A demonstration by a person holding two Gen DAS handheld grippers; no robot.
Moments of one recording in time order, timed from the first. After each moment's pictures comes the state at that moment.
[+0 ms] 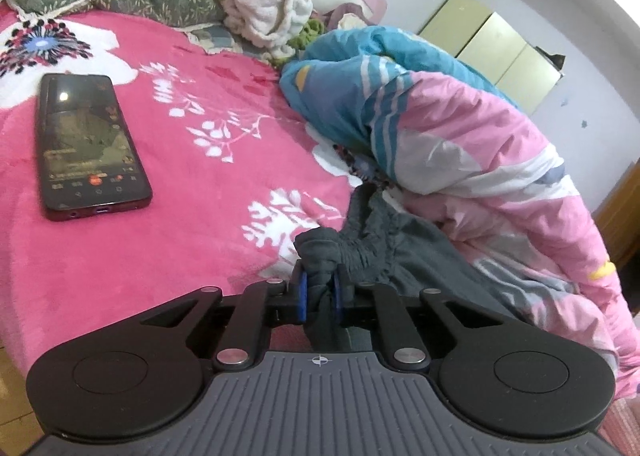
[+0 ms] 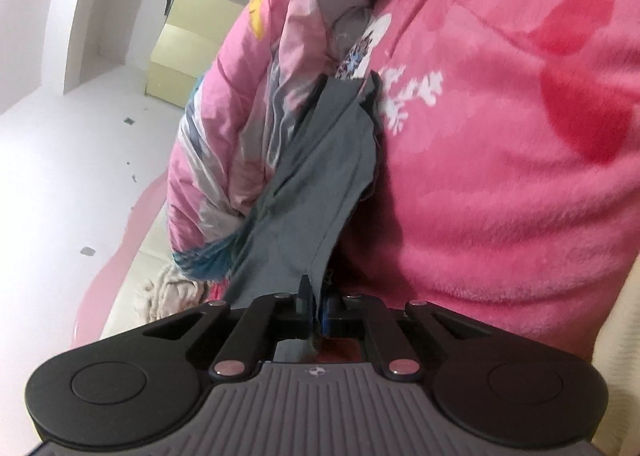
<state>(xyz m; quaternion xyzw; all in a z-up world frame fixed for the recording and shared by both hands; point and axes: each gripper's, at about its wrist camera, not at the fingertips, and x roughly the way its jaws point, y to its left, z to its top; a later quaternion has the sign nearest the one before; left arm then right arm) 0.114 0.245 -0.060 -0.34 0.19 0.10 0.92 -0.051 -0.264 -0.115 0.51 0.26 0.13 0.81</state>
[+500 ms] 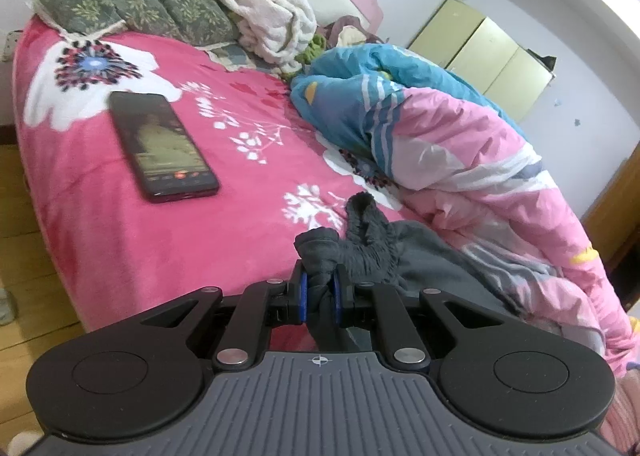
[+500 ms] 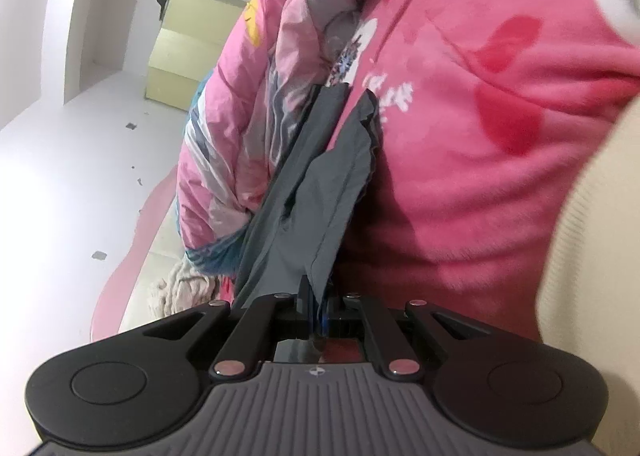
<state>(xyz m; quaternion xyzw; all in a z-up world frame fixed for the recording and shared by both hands) 0.026 0.246 -0.045 -0.33 0.19 0.10 0.92 -0.102 -0.285 -0.106 0.52 0.28 0.13 0.79</state>
